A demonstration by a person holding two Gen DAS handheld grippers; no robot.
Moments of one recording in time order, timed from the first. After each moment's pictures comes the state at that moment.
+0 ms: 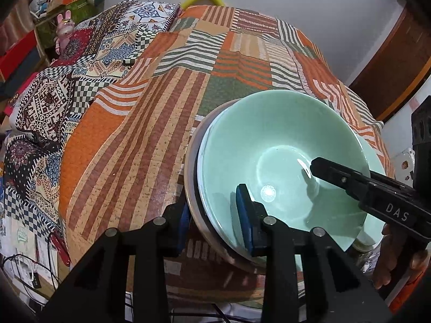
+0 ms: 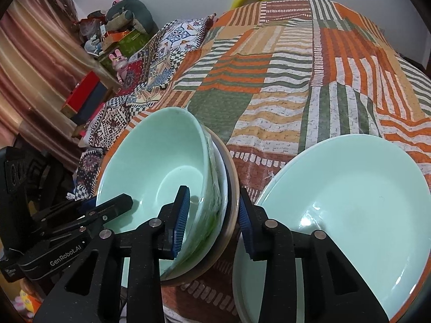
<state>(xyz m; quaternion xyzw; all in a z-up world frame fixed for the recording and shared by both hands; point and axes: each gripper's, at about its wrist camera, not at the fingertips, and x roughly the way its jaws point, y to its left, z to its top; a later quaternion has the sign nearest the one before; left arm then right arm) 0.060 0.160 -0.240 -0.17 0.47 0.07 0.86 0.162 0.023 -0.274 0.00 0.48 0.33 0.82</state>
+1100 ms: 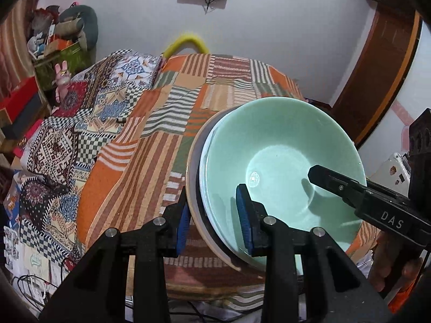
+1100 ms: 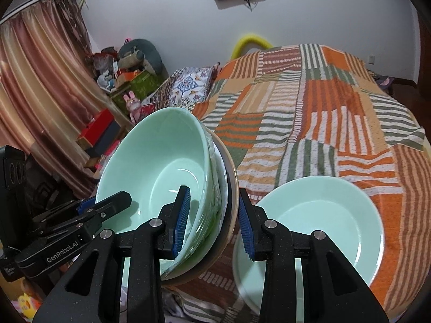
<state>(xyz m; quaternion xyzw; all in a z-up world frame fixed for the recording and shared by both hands) 0.042 0.108 -0.139 -0.13 0.38 0.06 0.91 0.134 -0.022 -0.201 0.04 0.38 0.33 0.86</state>
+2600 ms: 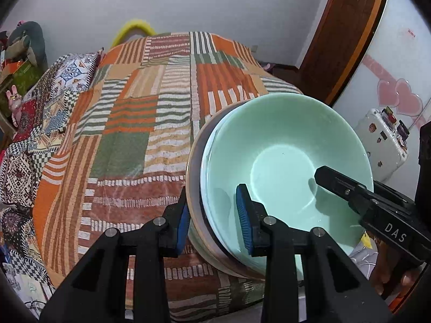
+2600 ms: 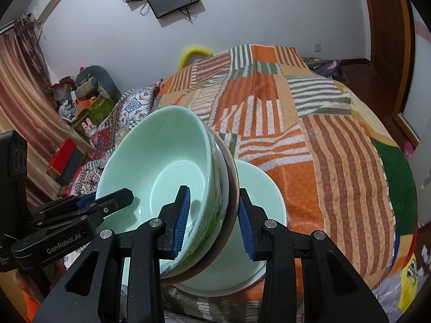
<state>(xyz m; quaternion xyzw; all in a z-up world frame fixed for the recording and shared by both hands) 0.100 -0.001 -0.154 -0.07 0.44 -0.05 0.89 0.132 -0.135 -0.211 0.08 0.38 0.22 0.89</state>
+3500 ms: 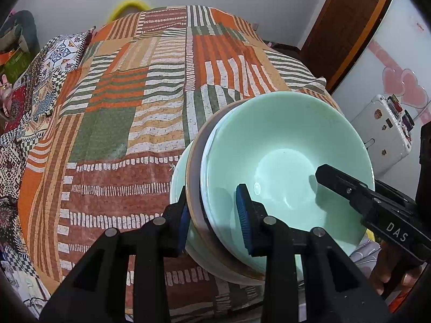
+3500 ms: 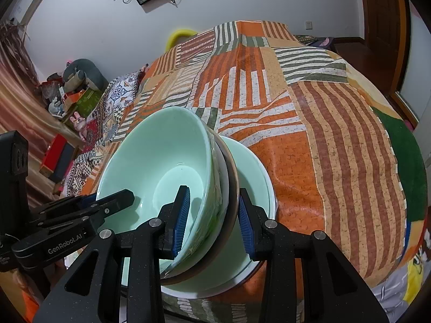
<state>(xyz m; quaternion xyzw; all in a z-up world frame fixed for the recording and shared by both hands) 0.123 -0.008 -0.196 -0.07 0.49 -0.05 0.86 0.144 -0.142 -0.243 0.10 0.43 0.20 0.87</state>
